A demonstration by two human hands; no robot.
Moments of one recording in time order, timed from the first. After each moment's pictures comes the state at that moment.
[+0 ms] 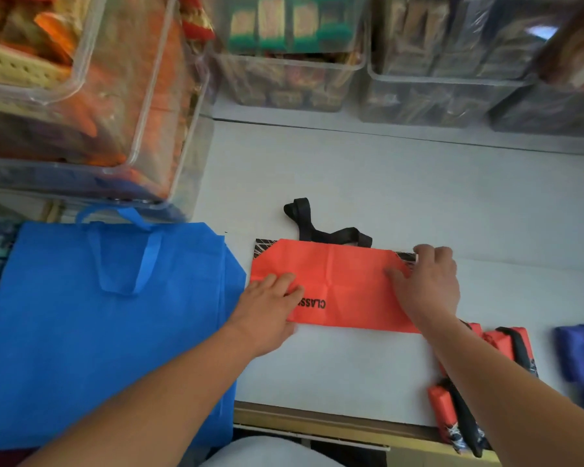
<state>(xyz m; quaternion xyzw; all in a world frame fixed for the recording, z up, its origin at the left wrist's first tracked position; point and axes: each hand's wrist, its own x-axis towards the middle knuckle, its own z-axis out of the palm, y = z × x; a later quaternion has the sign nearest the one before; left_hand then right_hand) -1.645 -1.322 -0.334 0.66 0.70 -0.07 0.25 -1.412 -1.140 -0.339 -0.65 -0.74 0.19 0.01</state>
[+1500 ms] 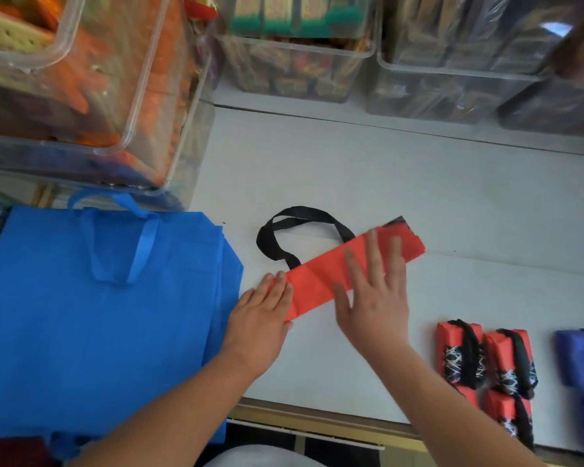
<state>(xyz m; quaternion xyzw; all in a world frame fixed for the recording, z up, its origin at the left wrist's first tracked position) -1.622 -1.360 -0.365 0.61 0.77 -0.02 0.17 -1.452 -1.218 -0.338 -0.43 -0.89 0.11 0.12</state>
